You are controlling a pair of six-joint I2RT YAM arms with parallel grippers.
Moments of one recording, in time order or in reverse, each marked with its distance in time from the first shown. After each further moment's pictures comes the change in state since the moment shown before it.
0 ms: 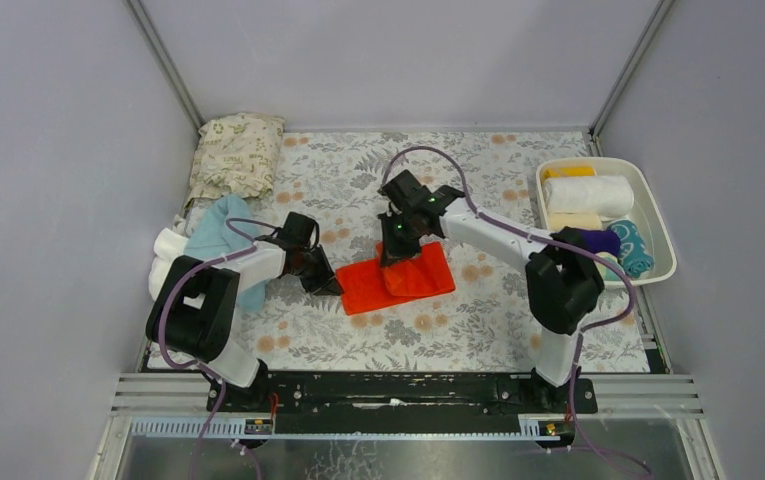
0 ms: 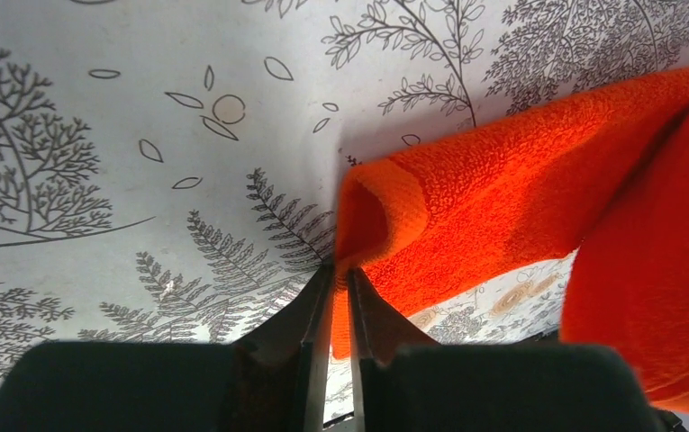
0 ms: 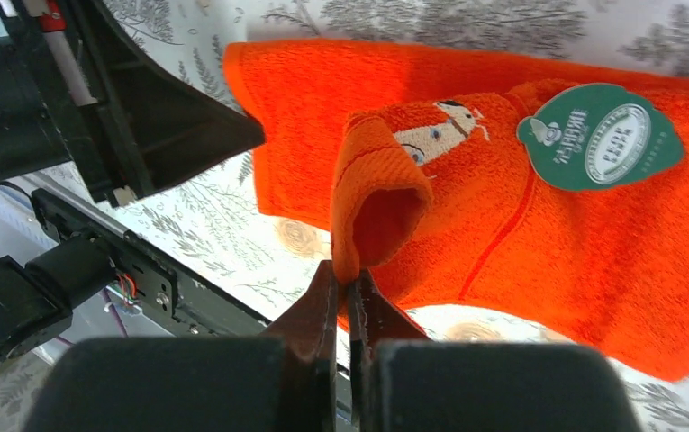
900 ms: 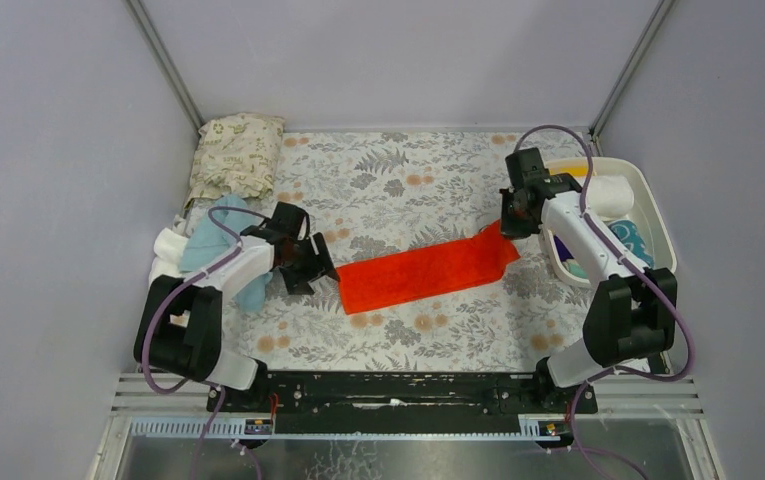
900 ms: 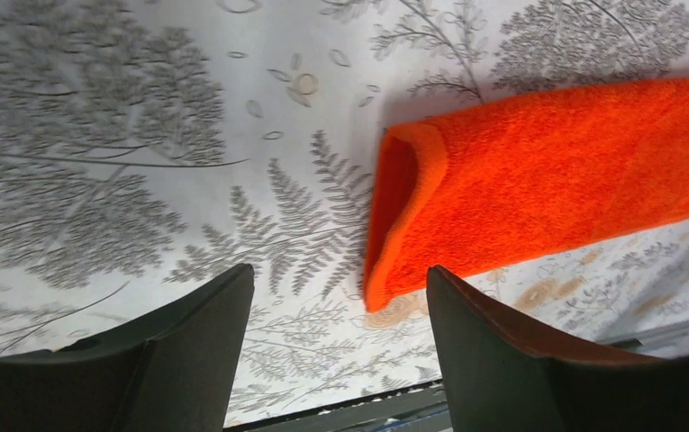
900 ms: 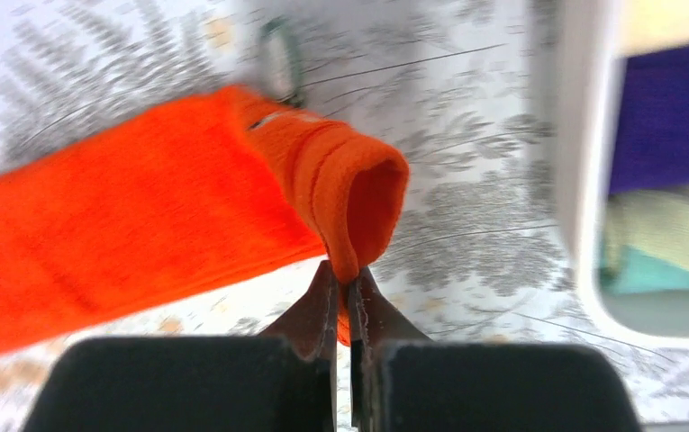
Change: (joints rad) left arm 0.046 -0.129 0.085 -0.233 -0.123 0.100; right arm -0.533 -0.292 -0.201 -0.170 0.427 -0.257
